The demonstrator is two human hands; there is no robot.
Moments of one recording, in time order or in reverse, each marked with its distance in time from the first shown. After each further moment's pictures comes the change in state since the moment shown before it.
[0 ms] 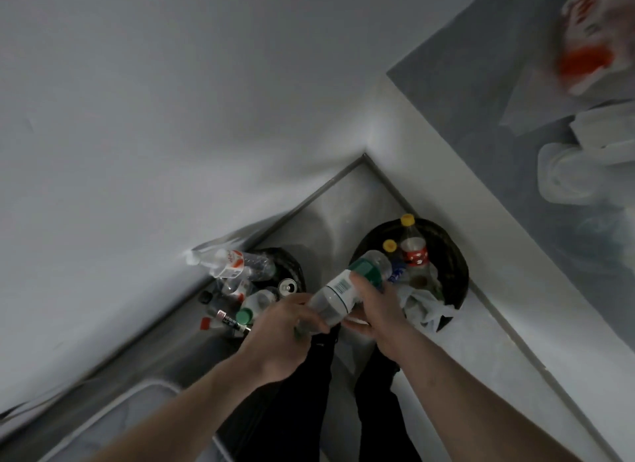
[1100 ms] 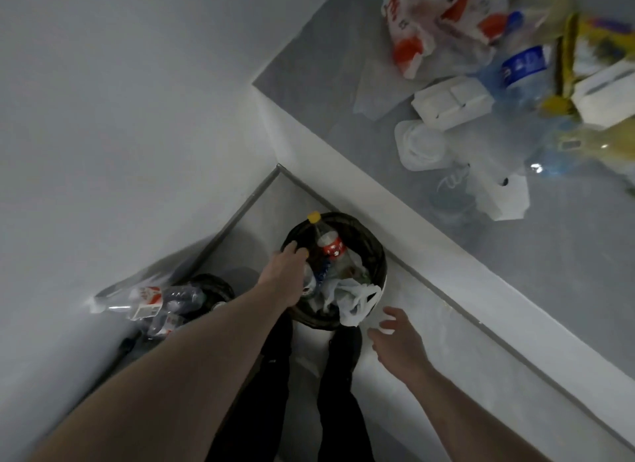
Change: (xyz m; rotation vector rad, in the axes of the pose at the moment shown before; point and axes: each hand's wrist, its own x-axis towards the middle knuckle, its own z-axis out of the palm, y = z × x) left_hand 0.160 0.076 0.097 0.577 -0.155 0.054; right_hand -0.030 0.074 -0.172 -0.354 0.356 -0.101
